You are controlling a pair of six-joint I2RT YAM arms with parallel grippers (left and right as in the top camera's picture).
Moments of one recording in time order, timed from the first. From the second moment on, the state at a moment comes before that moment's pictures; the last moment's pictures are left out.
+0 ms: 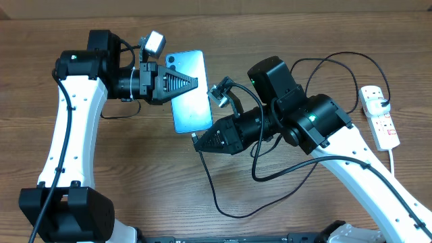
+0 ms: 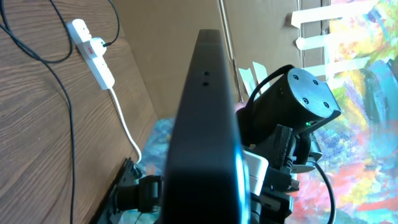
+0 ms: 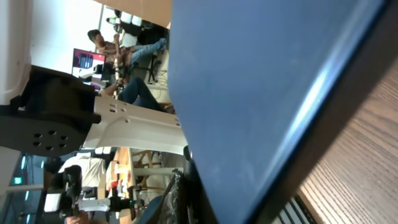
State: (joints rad) left arm -0.01 1.70 1.64 -1.39 1.53 0.14; right arm 0.62 1.45 1.46 -0.91 -1.01 0.38
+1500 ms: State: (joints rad) left arm 0.01 1.70 1.64 -1.37 1.56 0.12; right arm 0.59 1.45 1.45 -0.80 -1.03 0.53
